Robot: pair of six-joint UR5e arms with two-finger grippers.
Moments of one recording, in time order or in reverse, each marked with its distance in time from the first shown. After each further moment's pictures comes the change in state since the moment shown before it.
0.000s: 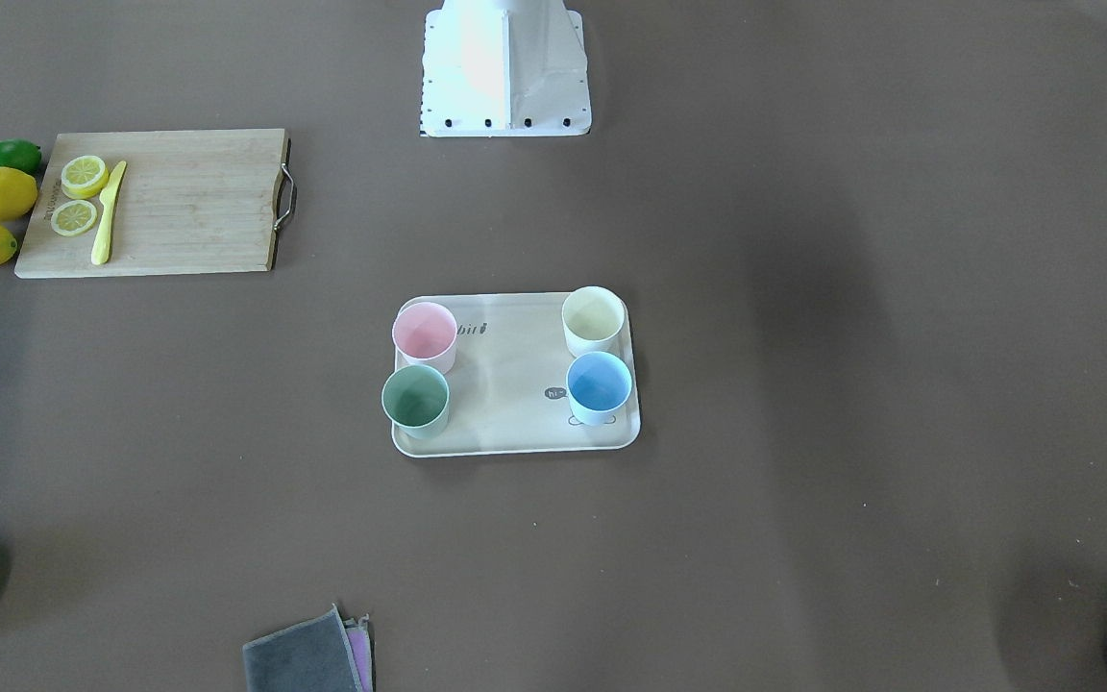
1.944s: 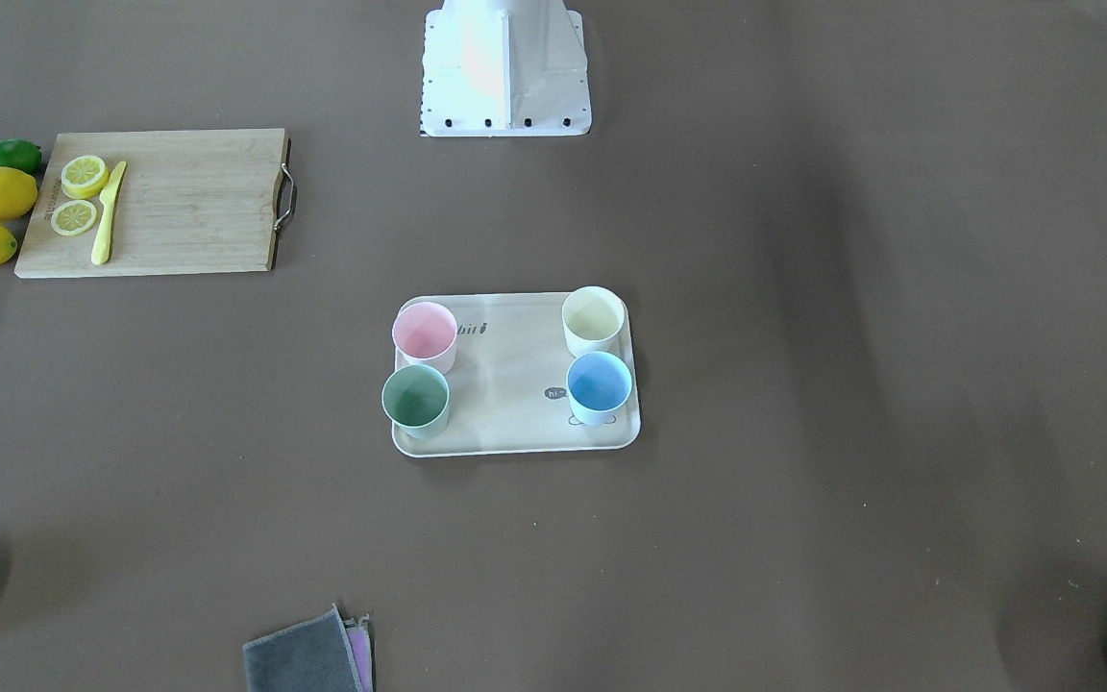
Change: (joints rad) left arm -0.029 0.268 -0.221 0.113 -0.053 -0.082; right arm 0.061 -0.177 0.136 0.009 0.031 -0.059
